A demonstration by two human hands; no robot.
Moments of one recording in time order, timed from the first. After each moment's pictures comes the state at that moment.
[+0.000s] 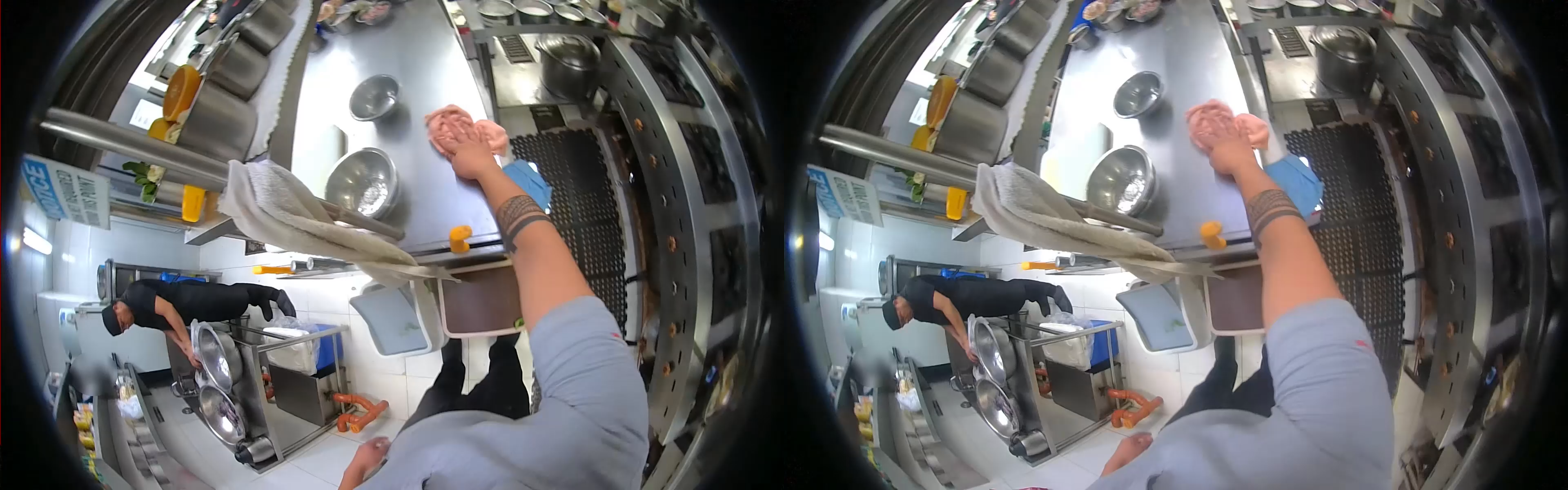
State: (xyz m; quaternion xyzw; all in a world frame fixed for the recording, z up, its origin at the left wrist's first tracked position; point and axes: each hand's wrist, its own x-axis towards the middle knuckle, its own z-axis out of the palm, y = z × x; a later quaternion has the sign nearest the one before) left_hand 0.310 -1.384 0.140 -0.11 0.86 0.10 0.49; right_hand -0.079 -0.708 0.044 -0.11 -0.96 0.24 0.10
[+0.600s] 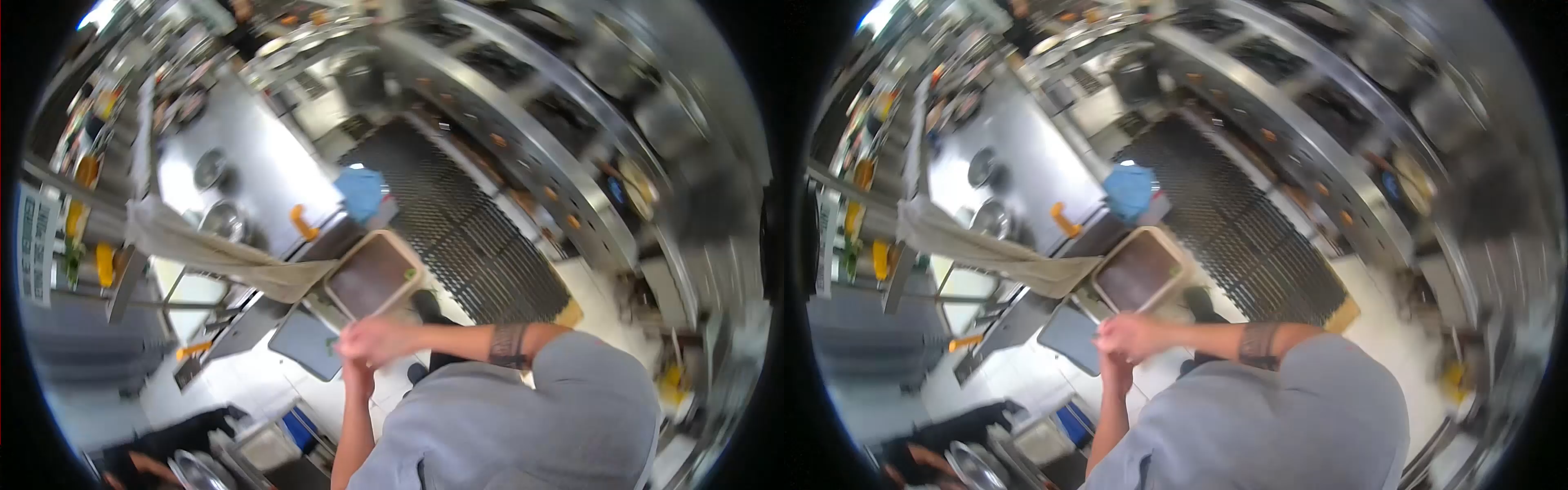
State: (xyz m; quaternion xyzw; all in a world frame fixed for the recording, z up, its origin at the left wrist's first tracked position) left_hand 0.227 -1.196 0.095 -0.07 0.55 0.65 0.53; right_hand 0.309 -1.028 0.137 -0.18 -0.57 0.80 -0.09
